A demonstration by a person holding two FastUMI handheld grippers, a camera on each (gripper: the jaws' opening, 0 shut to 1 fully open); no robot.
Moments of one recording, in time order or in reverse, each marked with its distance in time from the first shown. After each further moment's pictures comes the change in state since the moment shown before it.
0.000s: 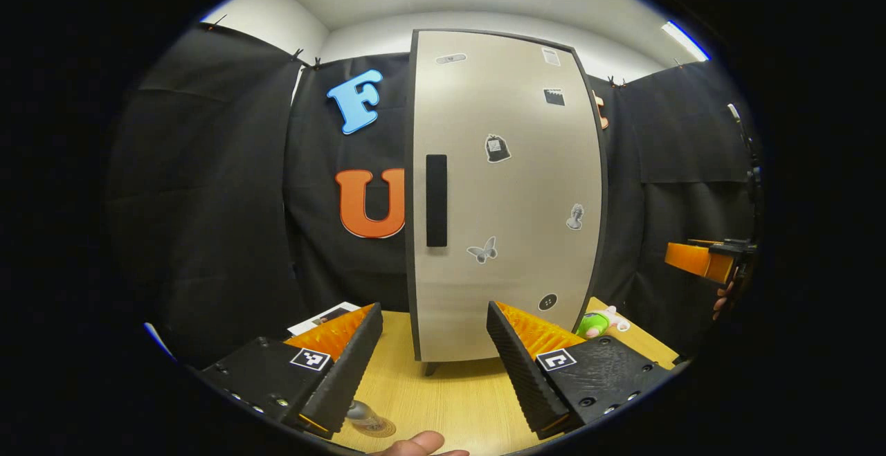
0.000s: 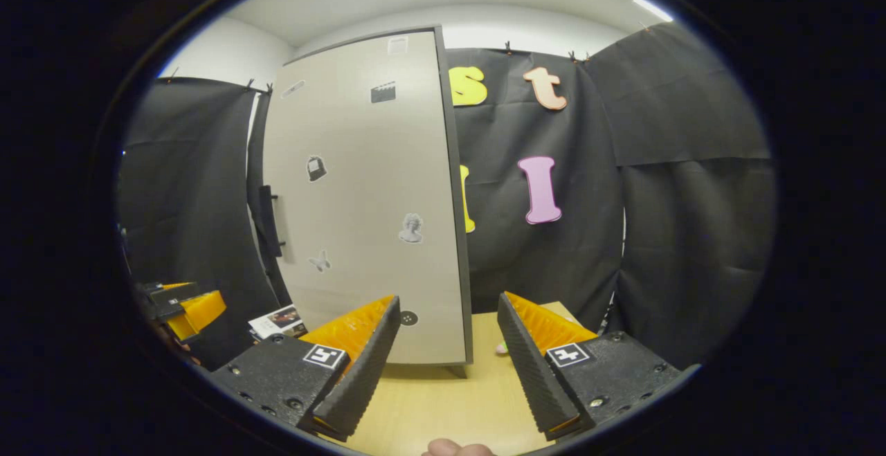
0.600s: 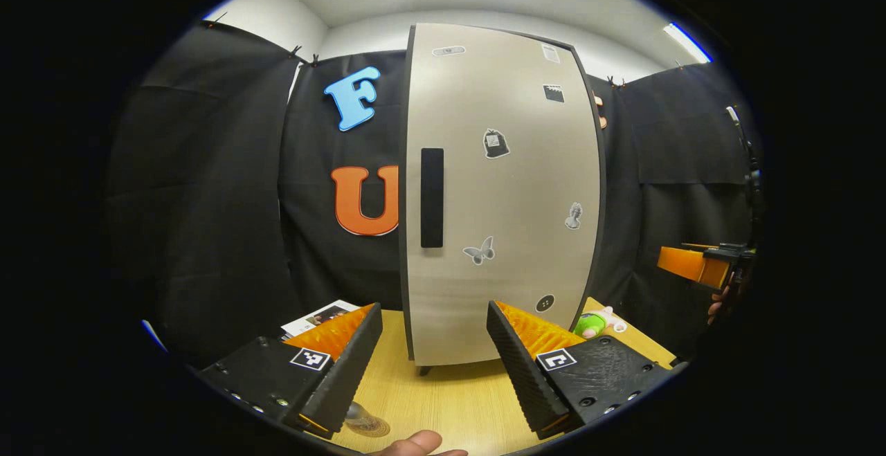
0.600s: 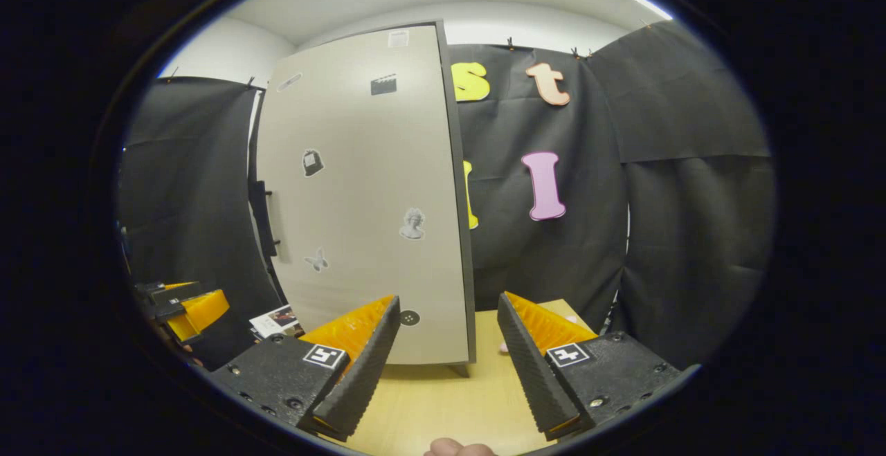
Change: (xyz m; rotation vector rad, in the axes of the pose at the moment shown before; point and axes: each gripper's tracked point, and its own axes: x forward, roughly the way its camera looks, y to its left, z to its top) left arm 0.005 -0.009 0.004 -0.007 -0.015 -0.011; right arm 0.009 -0.002 -0.005 -0.001 0.014 0.006
